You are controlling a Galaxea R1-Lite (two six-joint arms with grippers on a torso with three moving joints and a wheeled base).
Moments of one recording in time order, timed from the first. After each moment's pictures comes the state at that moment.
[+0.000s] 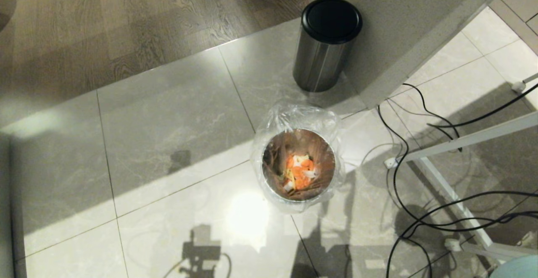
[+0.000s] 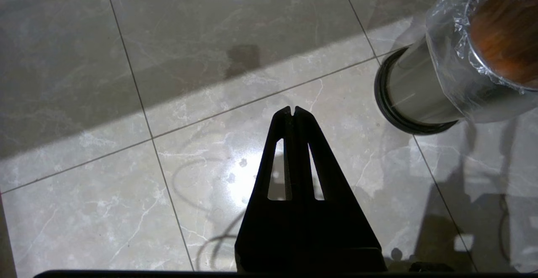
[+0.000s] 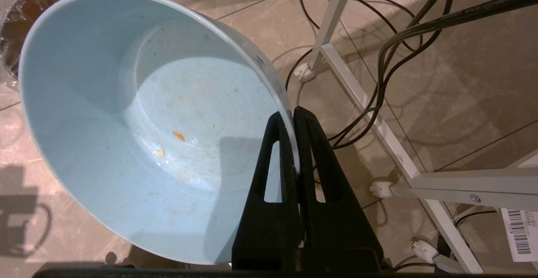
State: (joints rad) left arm 0.00 0.00 0.00 -0.01 0.02 -0.06; right arm 0.00 0.00 0.00 -0.05 -0.02 0.00
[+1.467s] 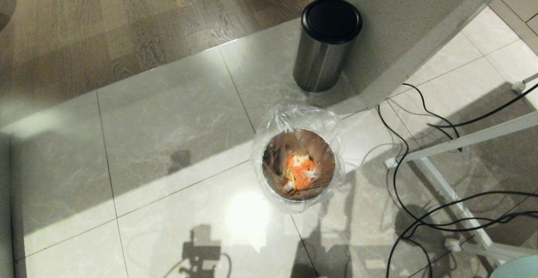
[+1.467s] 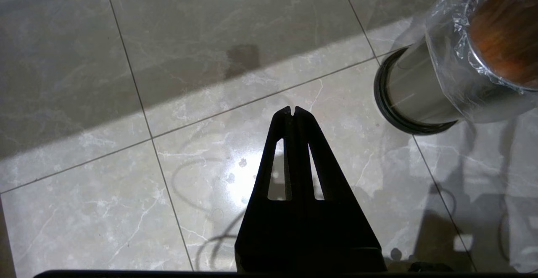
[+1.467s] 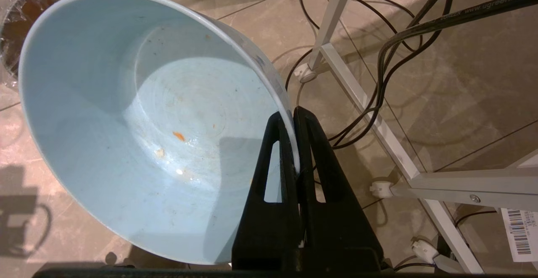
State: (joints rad) left arm 0.00 0.00 0.00 -0.01 0.02 -0.06; right arm 0.00 0.00 0.00 -0.05 -0.02 0.00
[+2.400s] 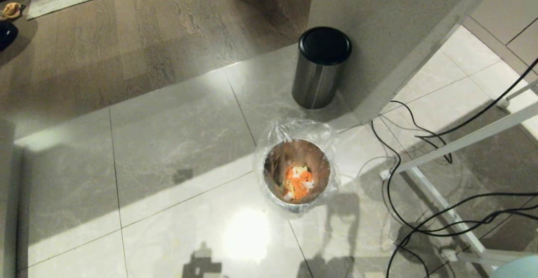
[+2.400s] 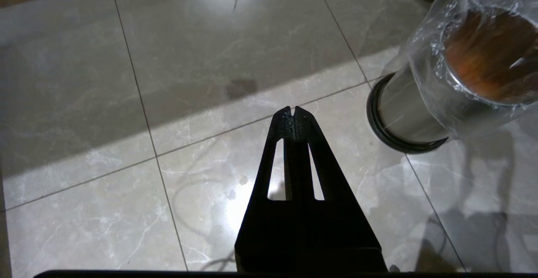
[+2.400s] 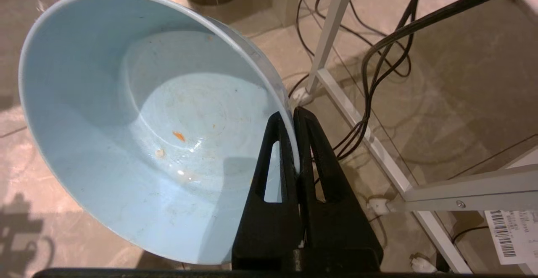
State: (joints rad) left arm 0.00 0.00 0.00 -0.01 0.02 -0.06; right arm 0.00 0.00 0.00 -0.05 -0.02 0.00
